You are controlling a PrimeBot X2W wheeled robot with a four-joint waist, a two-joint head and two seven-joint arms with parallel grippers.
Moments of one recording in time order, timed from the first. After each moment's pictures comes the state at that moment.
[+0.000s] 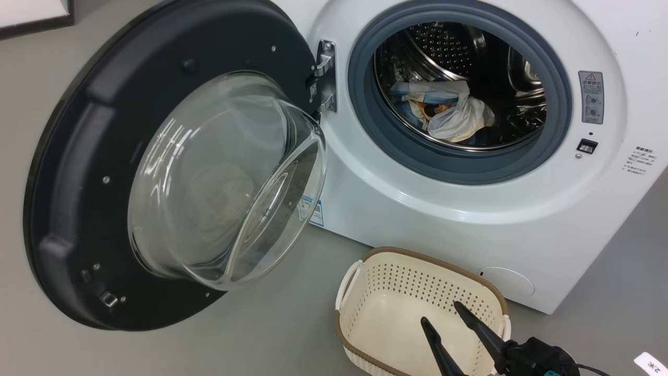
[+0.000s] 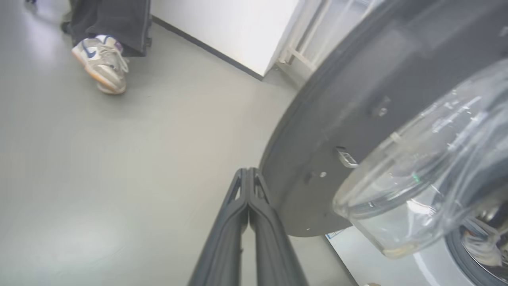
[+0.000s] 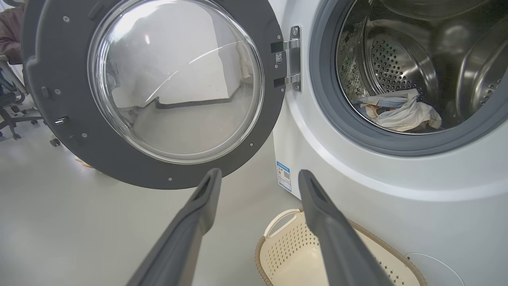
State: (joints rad) left arm 0.23 0.04 0.17 0.03 -0.69 0.18 -0.26; right arm 0.05 -0.13 0.29 0.15 0.24 0.13 -0.26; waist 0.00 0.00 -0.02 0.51
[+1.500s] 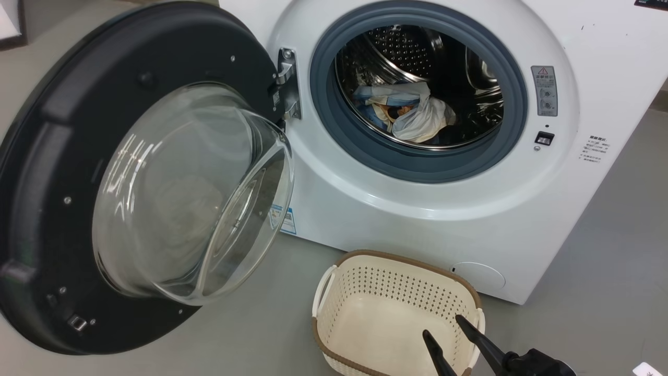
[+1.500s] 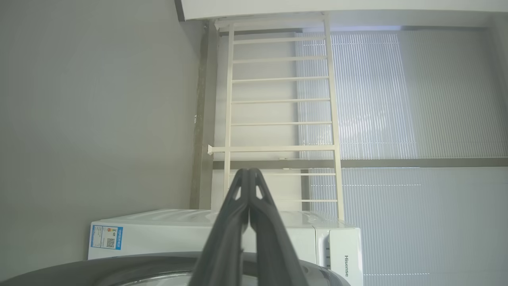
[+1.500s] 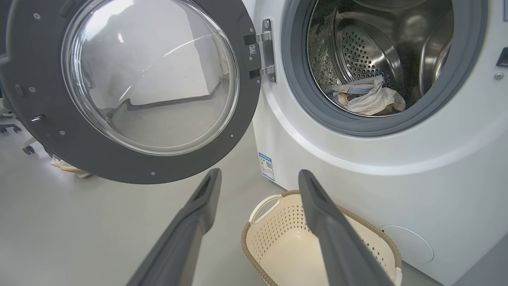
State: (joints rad) left arm -0.56 0.43 0.62 0.77 -1.48 -0.01 0.40; right arm 0.08 -0.12 0.29 0.16 0.24 0.13 -0.26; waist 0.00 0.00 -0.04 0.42
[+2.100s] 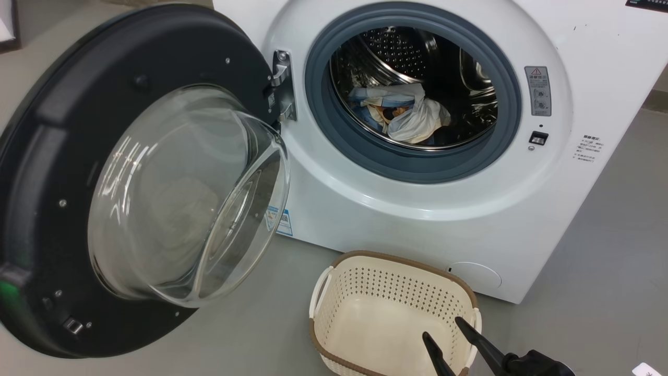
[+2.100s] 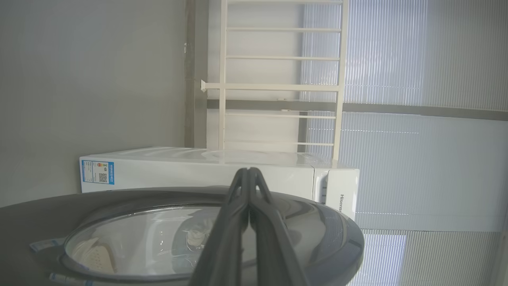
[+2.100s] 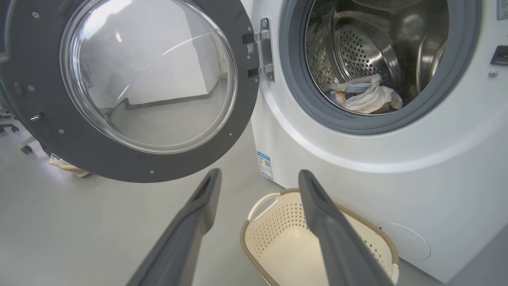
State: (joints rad) left arm -0.58 0.39 0.56 0.80 -1.53 -0.04 0.60; right arm 0.08 -0.13 0.29 0.16 0.25 0.13 -0.26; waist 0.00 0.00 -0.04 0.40
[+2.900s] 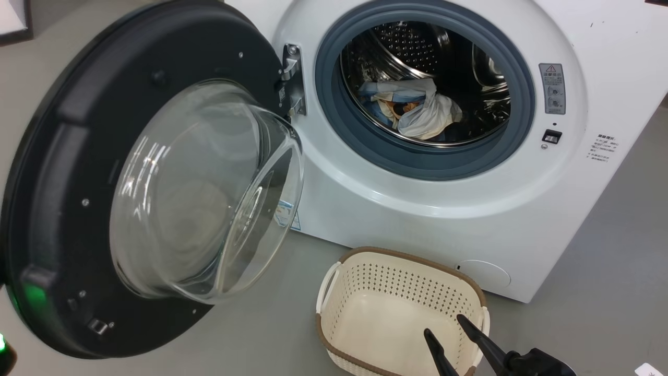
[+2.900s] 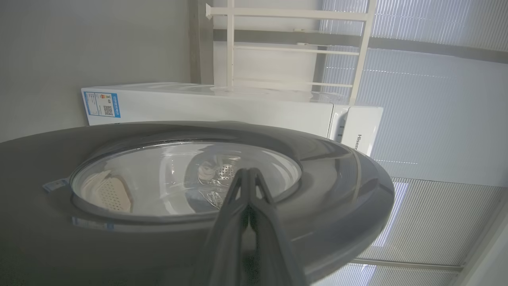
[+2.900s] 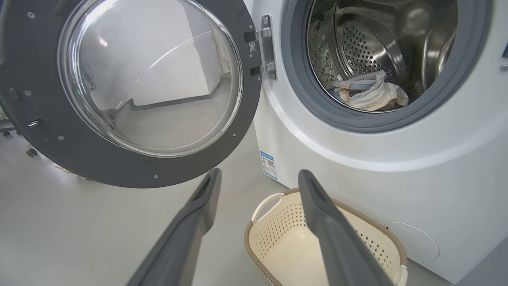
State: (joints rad) left arm -0.47 0.33 0.49 0.61 -1.58 0.08 0.85; right arm 0.08 -0.11 0.28 0.16 0.25 0.13 -0.26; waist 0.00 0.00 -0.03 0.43
